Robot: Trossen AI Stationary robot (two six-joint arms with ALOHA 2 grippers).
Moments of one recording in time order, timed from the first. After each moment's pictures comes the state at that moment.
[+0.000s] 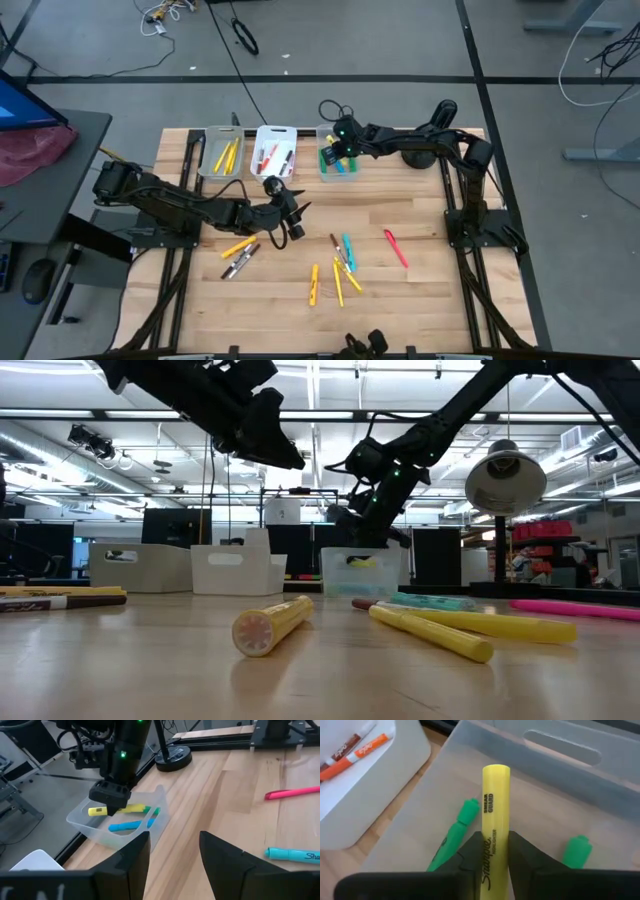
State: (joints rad) left arm -0.18 1.44 0.78 0.21 -0.76 -0.07; right arm -0.52 1.95 1.28 -0.22 0.12 0.46
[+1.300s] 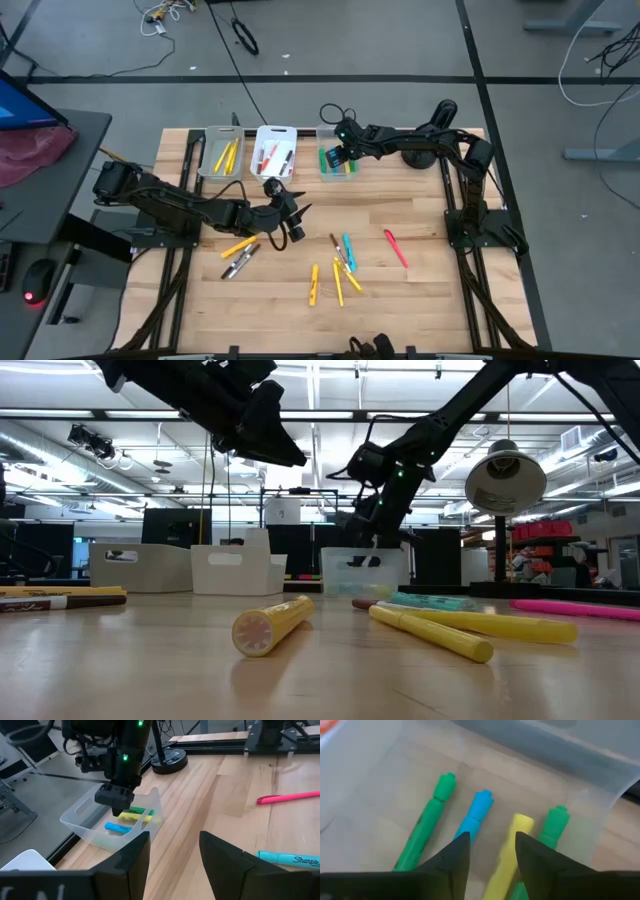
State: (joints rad) left arm -0.20 1.45 0.78 0.22 -0.76 -0.09; right arm -0.52 1.94 1.28 -0.33 0.14 0.49
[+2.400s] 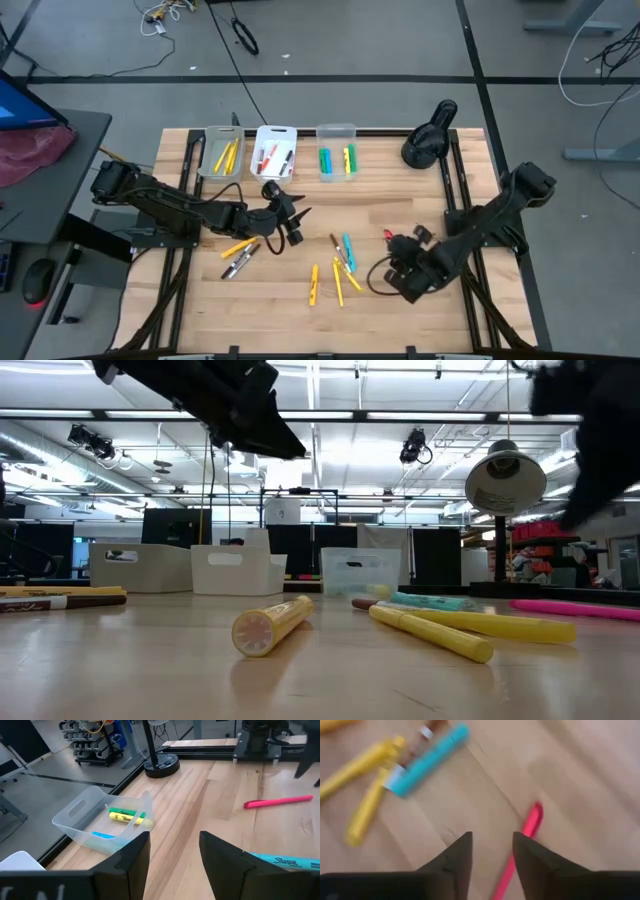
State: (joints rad) left arm -0.23 1.42 0.78 0.21 -0.75 -0.12; right arm 0.68 1.51 0.93 -0.90 0.56 1.26
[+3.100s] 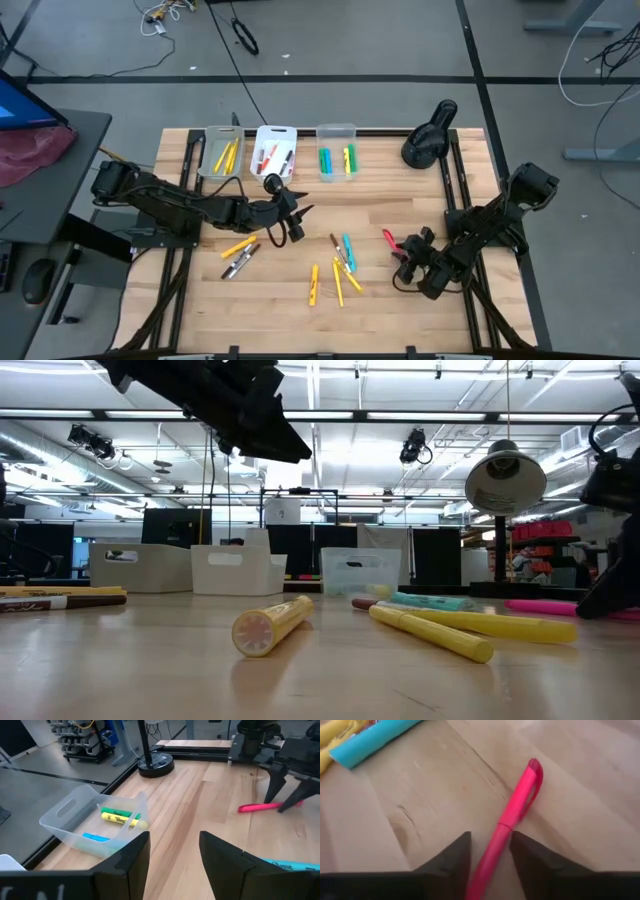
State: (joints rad) left arm -0.17 1.42 0.78 0.24 -0.65 -0.12; right arm 0.82 1.54 0.38 -0.27 0.74 1.39
